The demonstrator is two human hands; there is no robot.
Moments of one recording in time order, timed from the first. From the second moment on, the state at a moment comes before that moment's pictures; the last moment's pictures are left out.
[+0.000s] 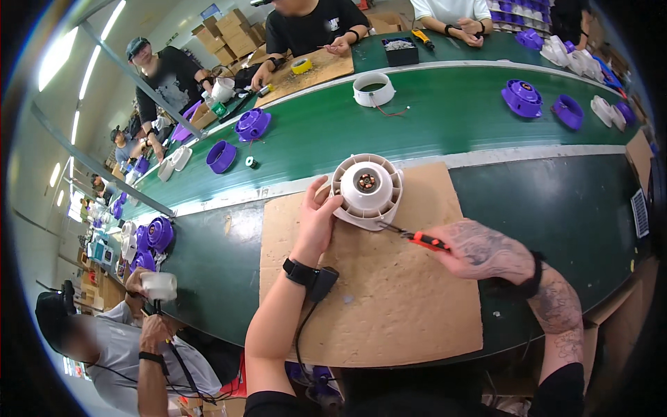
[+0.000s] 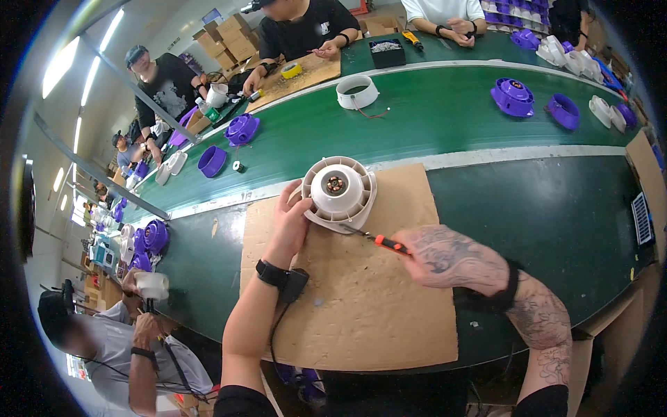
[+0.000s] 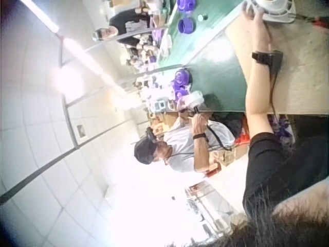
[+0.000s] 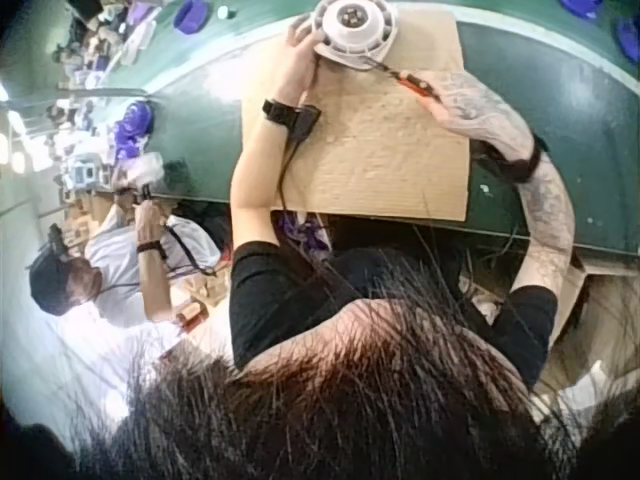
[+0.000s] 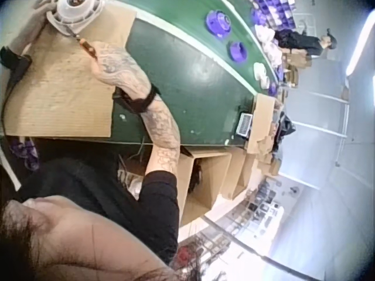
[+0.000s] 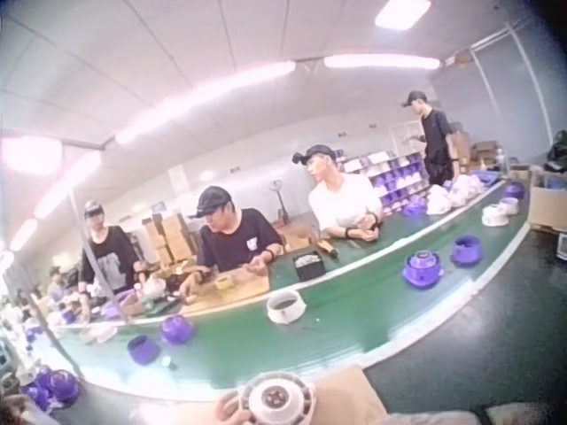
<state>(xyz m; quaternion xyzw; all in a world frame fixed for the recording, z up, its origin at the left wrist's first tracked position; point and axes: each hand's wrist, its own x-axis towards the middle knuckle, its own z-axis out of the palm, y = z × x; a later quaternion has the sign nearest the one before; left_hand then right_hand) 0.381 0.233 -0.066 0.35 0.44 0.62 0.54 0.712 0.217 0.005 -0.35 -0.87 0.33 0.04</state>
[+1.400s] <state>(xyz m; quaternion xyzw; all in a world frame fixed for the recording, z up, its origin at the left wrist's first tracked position) 0.533 0.195 -0.025 0.57 0.50 0.59 0.28 0.782 0.231 -0.015 -0.48 -0.84 0.12 0.21</state>
